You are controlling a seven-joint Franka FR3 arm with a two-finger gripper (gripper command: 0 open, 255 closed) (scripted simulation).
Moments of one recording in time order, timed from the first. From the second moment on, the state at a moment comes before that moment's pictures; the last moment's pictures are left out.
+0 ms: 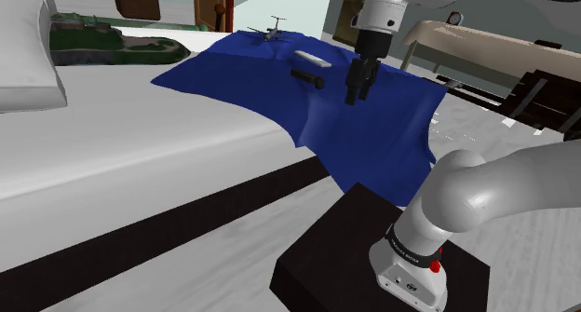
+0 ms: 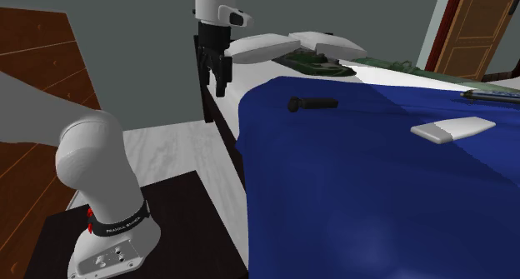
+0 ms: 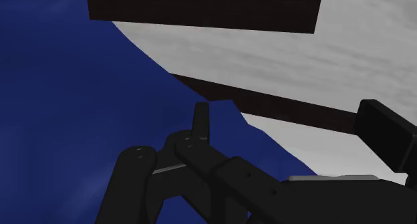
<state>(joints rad) 0.01 -0.76 -0.05 -2.37 0.07 1.50 -0.12</state>
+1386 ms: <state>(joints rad) -0.07 -0.06 -0.13 -1.76 -0.01 1.61 -0.09</state>
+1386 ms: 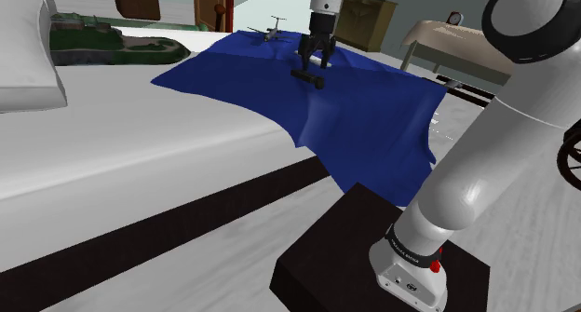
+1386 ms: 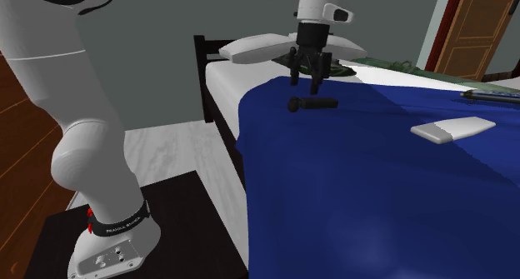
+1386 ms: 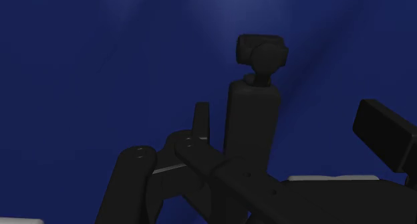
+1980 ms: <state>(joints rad) -0.08 -0.01 -0.14 -1.79 -0.01 1.69 -0.10</state>
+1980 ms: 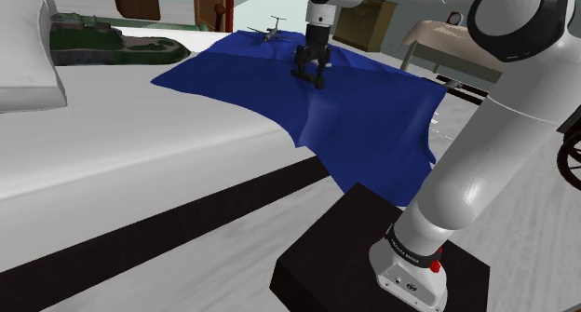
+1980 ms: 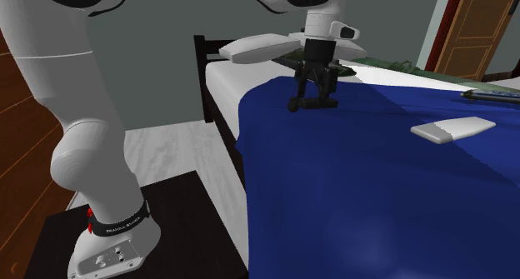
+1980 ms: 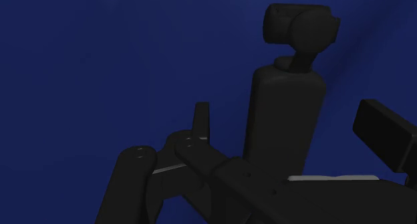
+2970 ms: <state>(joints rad) -0.08 0.00 -0.14 -1.75 -0.01 1.66 -0.10</state>
